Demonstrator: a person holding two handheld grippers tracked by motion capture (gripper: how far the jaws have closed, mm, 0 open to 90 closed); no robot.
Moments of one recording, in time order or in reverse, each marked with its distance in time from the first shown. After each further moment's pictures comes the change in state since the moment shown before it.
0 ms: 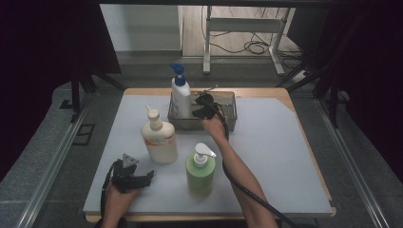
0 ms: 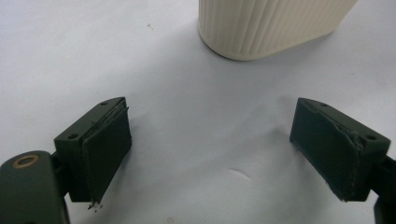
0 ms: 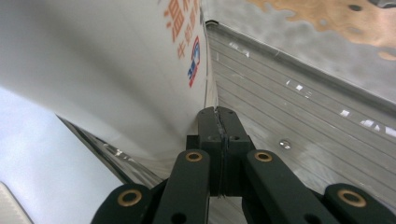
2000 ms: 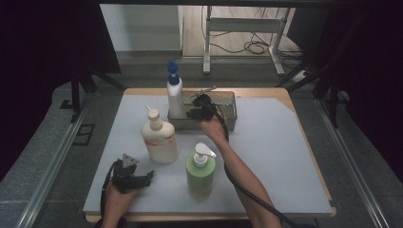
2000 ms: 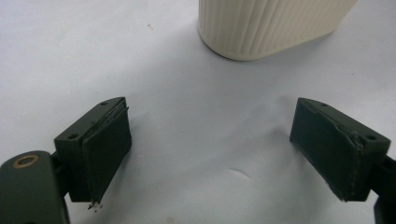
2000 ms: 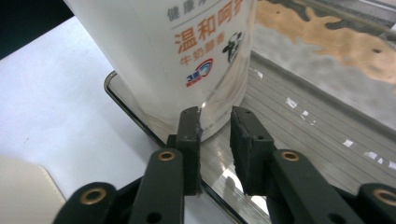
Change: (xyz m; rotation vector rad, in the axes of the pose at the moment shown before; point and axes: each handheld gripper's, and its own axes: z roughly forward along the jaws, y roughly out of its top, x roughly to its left) left arm 0.000 0.000 0.000 0.000 0.000 0.000; right arm 0.019 0.000 -0.019 -0.076 0.047 -0.095
